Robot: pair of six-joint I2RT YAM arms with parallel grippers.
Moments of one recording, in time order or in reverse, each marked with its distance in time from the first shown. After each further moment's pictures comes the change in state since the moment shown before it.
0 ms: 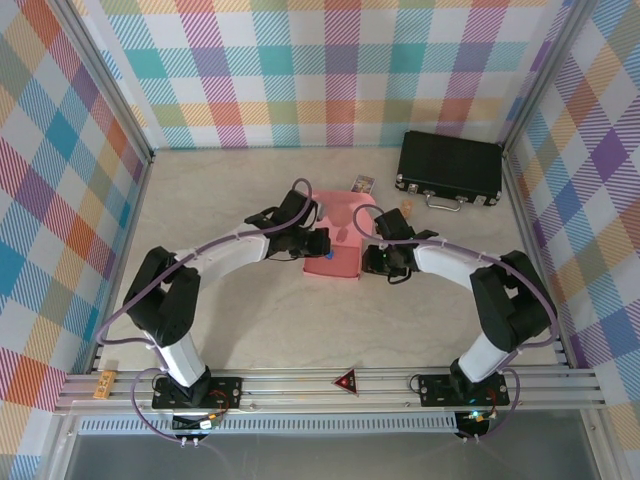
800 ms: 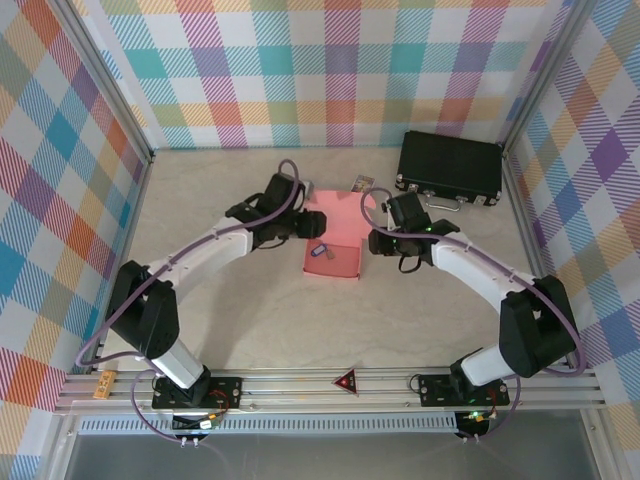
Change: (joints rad) left arm 0.066 -0.129 0.095 -0.099 -0.198 0.163; right arm -0.039 -0.156 0.117 -0.102 0.103 -0.232
